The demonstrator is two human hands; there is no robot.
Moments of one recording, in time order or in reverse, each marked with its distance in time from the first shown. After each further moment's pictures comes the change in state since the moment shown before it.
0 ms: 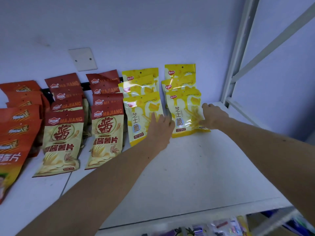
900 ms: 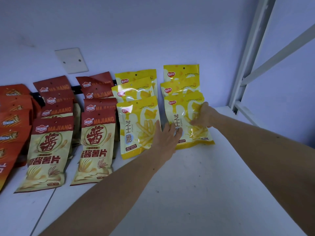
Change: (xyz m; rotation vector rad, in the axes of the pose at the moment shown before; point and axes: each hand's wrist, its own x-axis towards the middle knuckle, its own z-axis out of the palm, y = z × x) left_hand 0.060 0.025 0.026 -0.069 -0.046 0.008; right_hand 0.093 0.000 0.011 0.435 -0.173 0.090
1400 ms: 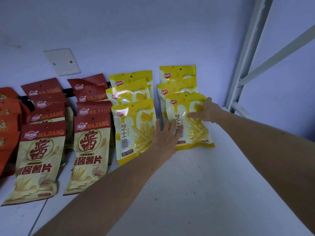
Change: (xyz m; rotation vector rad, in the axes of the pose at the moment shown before) left_hand 0.017 -0.004 -0.001 -0.025 0.065 0.035; right_hand 0.016 0.003 -0.020 0.018 0.046 0.043
